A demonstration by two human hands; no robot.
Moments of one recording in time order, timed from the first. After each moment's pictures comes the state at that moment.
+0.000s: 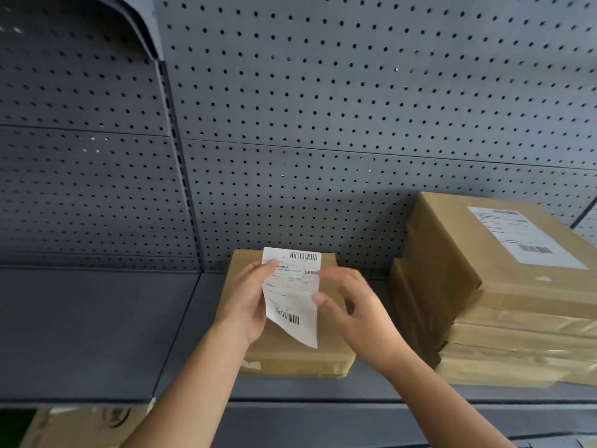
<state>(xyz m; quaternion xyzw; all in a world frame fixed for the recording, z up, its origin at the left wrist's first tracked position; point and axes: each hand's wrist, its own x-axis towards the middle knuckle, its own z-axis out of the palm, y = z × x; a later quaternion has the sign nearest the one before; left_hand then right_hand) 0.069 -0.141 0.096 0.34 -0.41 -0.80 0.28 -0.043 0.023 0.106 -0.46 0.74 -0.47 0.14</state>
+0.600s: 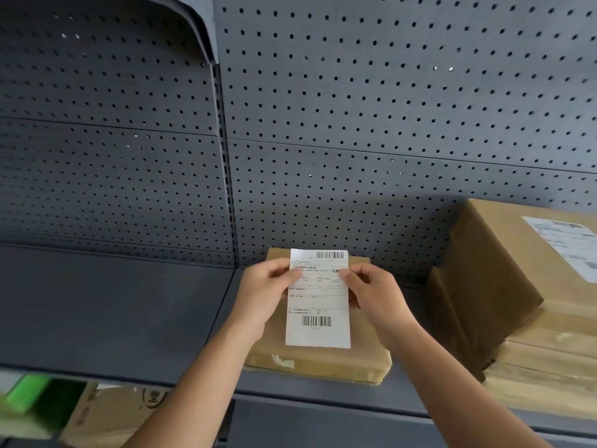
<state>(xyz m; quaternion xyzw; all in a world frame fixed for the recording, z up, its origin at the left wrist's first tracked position) 0.105 -0.158 0.100 0.34 -0.64 -0.62 0.30 -0.042 -0.036 0.112 -0.29 0.74 -0.54 0.26</state>
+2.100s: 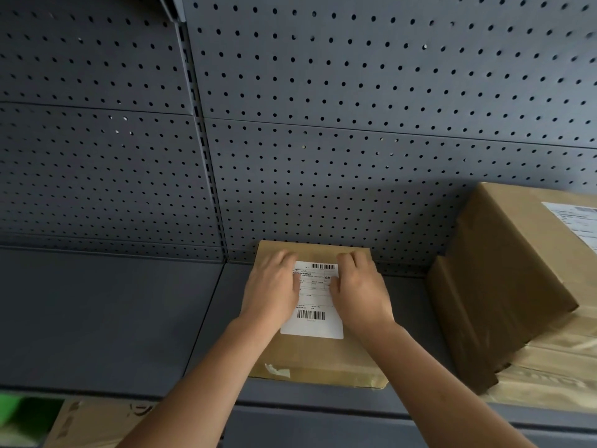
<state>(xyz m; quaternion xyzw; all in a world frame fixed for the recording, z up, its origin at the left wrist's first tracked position) 0.056 -0.188 0.051 0.34 -0.91 -0.13 0.18 -0.070 -0.081 0.049 -0.47 0.86 -0.19 -0.08</state>
